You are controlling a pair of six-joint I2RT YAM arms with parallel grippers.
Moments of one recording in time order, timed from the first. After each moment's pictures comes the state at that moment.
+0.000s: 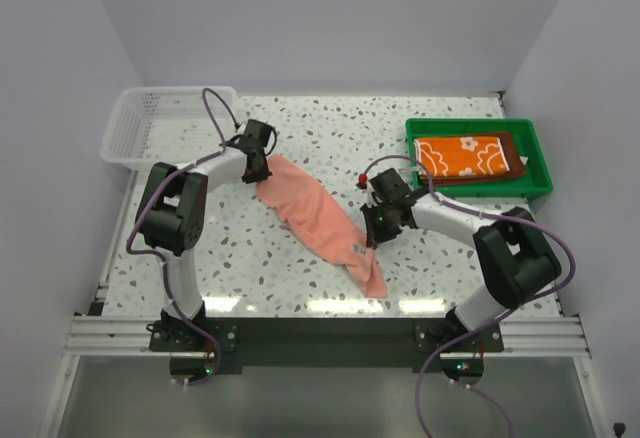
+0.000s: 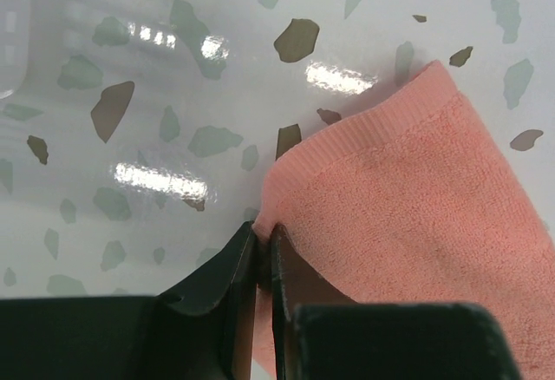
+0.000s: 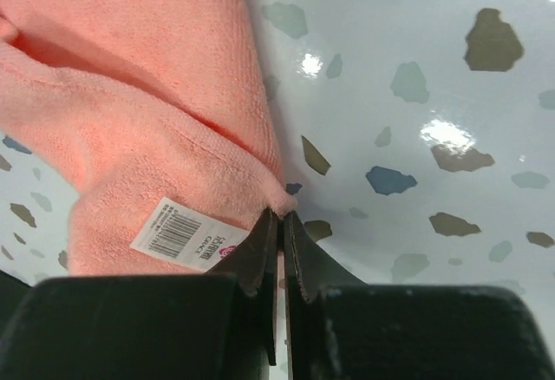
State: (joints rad) left arm -0.32 1.97 1.29 -0.35 -0.29 -0.53; right arm 0.54 1.58 0.85 -0.44 -0.19 0.24
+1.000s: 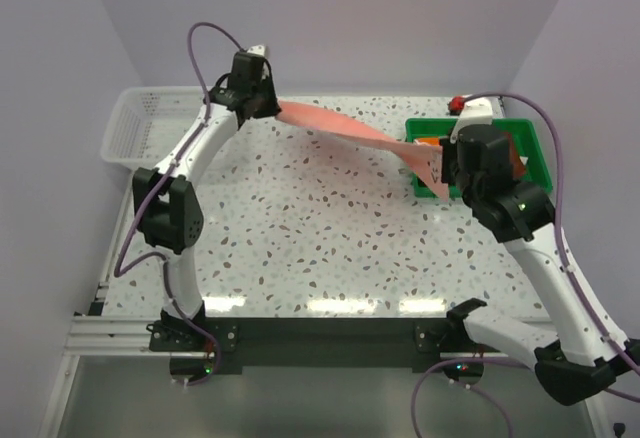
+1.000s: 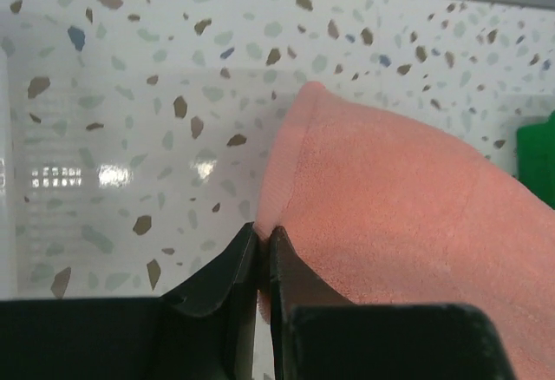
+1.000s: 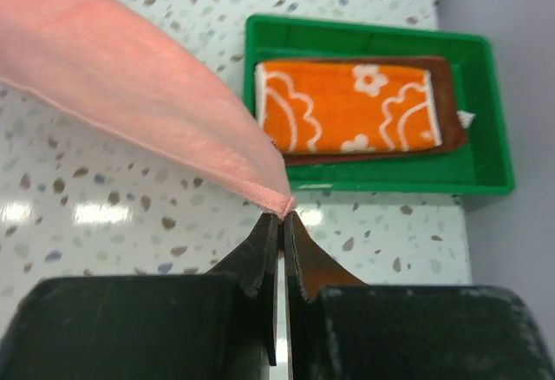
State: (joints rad) left arm -0.30 1.99 1.93 -0.55 -0.02 -0.41; right arm 0.46 1.04 1.35 -0.80 0.54 0.09
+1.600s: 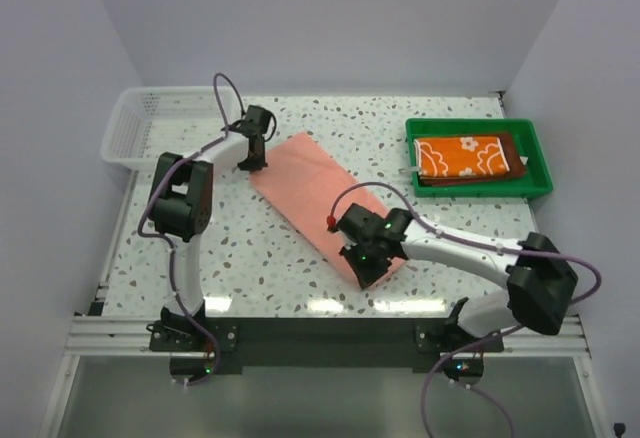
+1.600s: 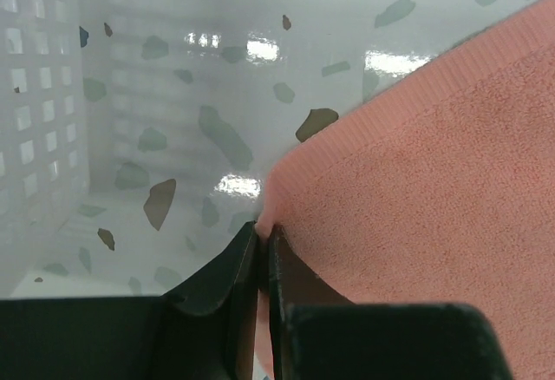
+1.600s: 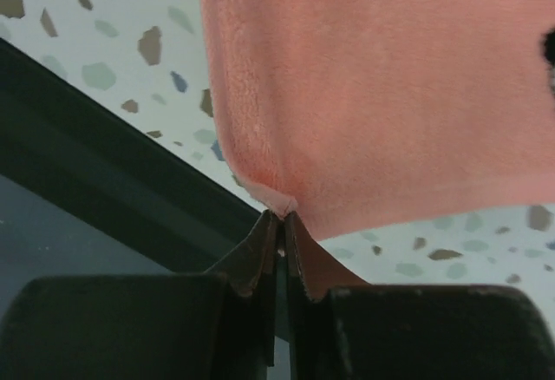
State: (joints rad) left arm -0.28 2.11 1.53 -0.50 -0.32 -0.30; right arm 0.93 1.38 0.94 -0.88 -0.09 0.33
